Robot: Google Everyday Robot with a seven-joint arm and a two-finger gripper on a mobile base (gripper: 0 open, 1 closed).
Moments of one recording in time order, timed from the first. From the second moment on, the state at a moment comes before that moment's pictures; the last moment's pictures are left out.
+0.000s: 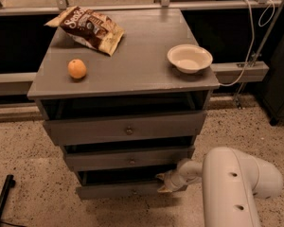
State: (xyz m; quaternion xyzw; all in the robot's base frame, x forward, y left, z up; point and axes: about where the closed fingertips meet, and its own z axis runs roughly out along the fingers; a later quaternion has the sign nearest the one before) arm 0.576 -0.104 0.167 -0.75 0.61 0.11 0.22
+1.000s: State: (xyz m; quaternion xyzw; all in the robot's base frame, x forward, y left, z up) arm 0.497 -0.095 0.193 -0.76 0.59 0.16 0.21
